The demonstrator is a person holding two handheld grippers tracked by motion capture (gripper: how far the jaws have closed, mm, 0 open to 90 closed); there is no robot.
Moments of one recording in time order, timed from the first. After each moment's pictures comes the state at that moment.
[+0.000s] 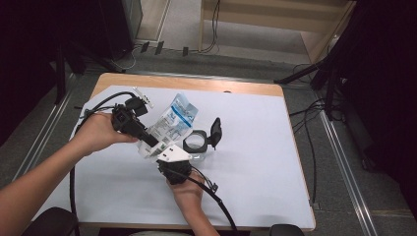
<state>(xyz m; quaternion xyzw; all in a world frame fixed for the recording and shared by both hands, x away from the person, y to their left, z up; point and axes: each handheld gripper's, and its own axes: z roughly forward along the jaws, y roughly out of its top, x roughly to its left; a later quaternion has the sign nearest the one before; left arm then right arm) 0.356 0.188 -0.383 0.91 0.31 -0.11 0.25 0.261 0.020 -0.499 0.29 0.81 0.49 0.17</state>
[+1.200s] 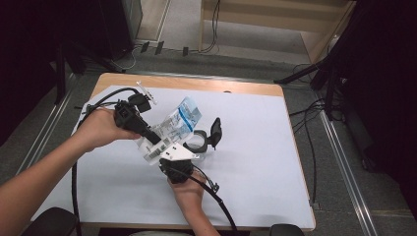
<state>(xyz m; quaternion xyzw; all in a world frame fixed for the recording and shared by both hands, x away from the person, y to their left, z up) 0.358 0.177 -0.368 0.92 0.30 -0.12 0.24 0.261 0.015 -0.492 0.30 0.80 0.50 0.16</state>
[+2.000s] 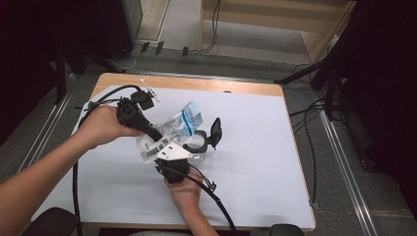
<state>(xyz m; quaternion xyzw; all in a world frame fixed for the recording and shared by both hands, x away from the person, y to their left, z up) 0.360 0.170 -0.361 0.92 0.31 -0.11 0.21 0.260 0.023 -0.491 0.28 0.80 0.51 0.15</state>
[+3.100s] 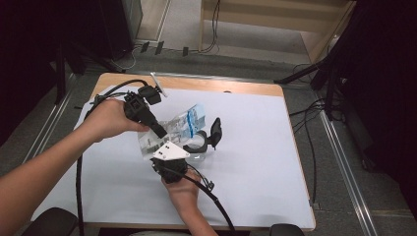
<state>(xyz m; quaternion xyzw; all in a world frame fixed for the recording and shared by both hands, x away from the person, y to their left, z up) 0.370 0.155 -0.347 0.92 0.33 -0.12 0.20 0.258 0.028 -0.481 0.27 0.80 0.52 0.16</state>
